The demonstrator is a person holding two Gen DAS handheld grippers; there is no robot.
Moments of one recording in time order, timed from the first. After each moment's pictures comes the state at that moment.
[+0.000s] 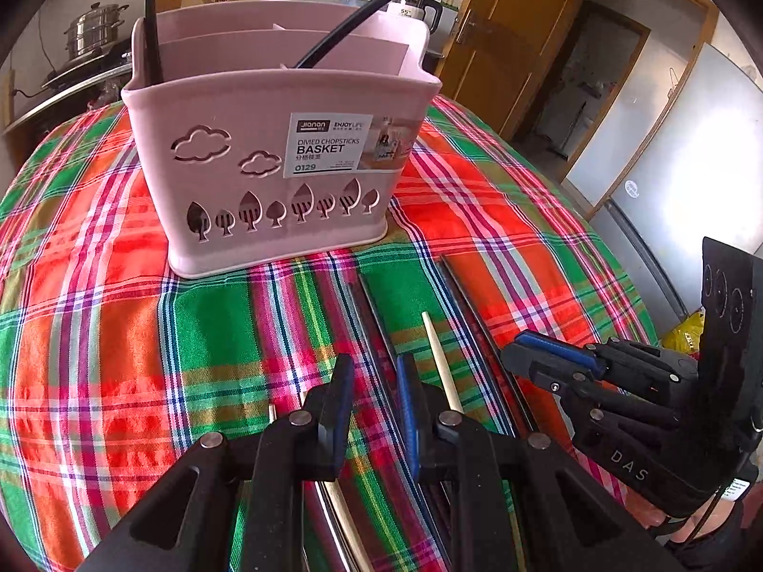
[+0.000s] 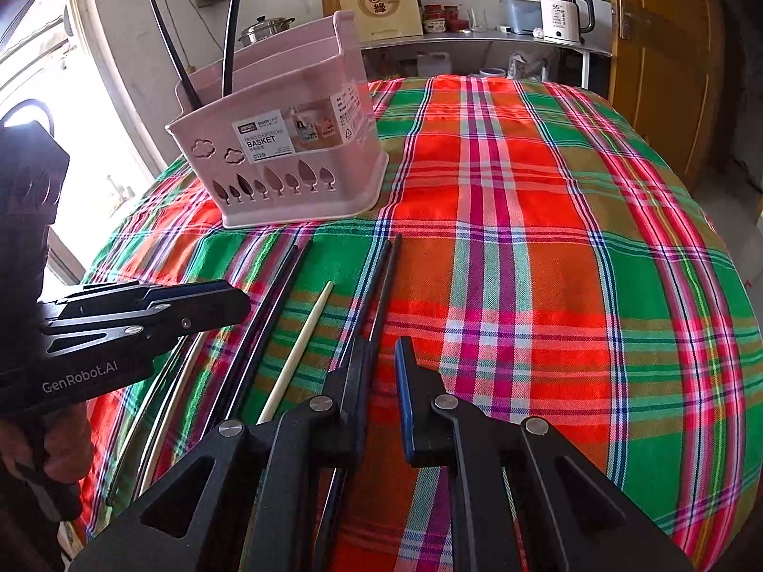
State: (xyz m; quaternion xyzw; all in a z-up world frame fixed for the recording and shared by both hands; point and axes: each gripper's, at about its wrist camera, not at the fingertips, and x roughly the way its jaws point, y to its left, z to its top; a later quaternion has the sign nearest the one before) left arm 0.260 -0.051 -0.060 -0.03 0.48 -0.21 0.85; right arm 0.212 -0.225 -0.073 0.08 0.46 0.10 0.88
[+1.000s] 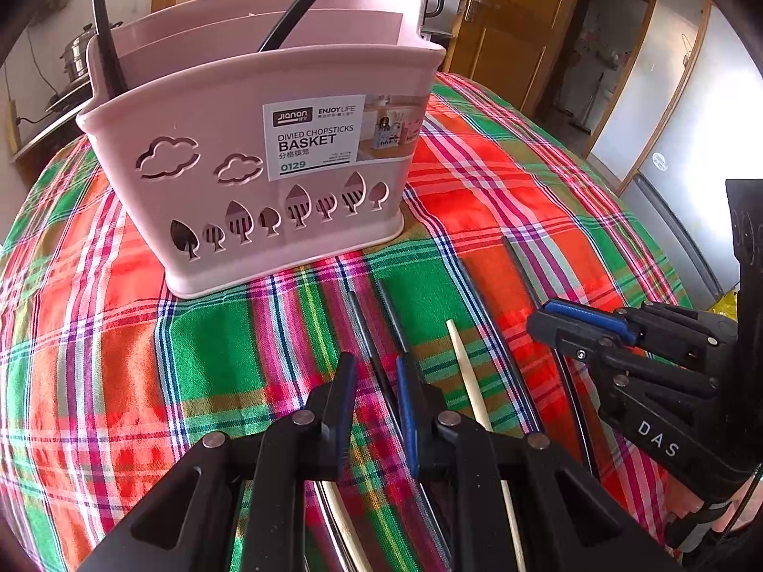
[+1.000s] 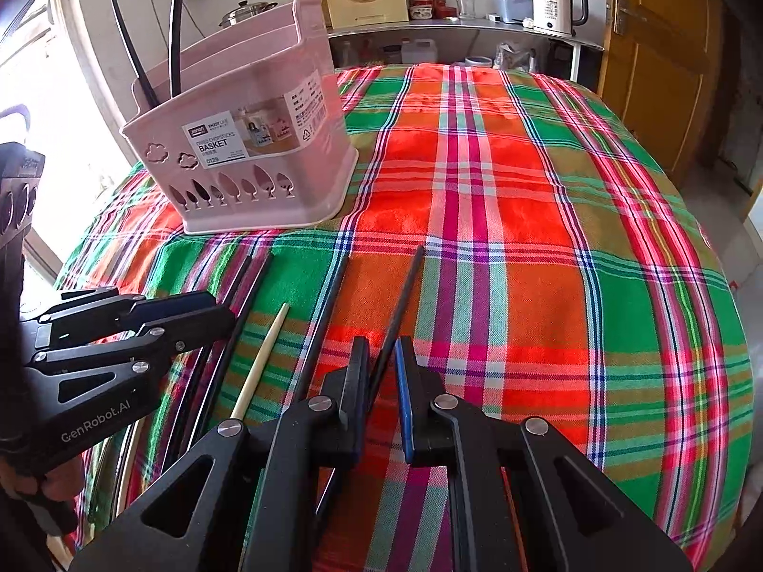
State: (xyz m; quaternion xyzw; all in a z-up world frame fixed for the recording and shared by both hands) left arm 0.271 -0.077 -0.069 0.03 0.48 -0.18 0.86; right arm 0.240 -0.232 -0.075 0.06 0.49 0.07 0.87
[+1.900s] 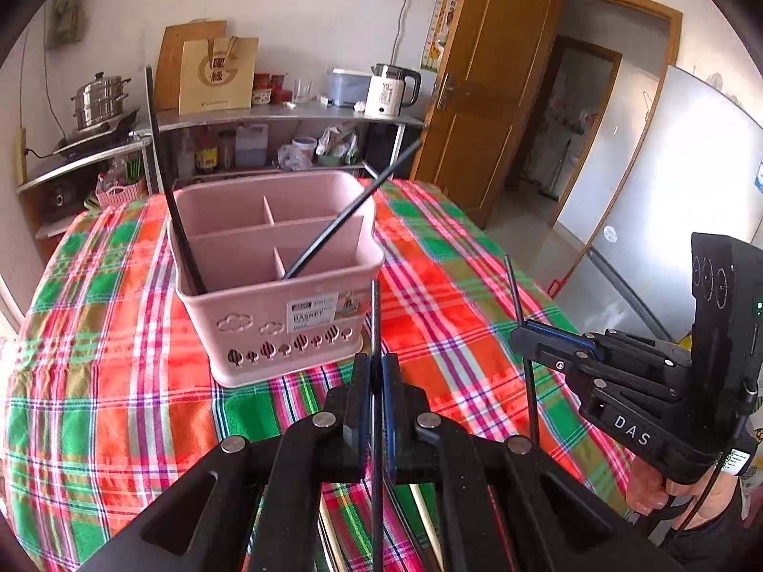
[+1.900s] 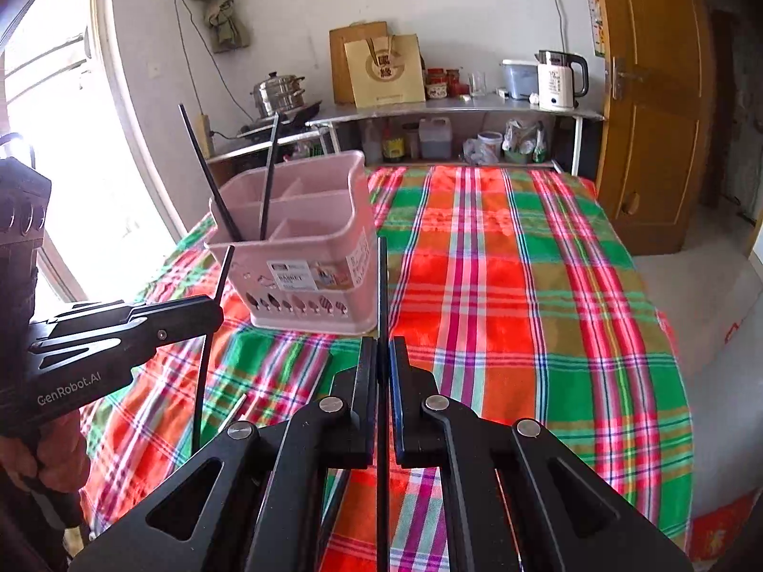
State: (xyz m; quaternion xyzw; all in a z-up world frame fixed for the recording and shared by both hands) left arm 0.241 -0.048 0.056 -0.02 0.37 -0.22 0.90; right arm 0.206 -0.240 0.034 0.07 0.36 0.09 0.92
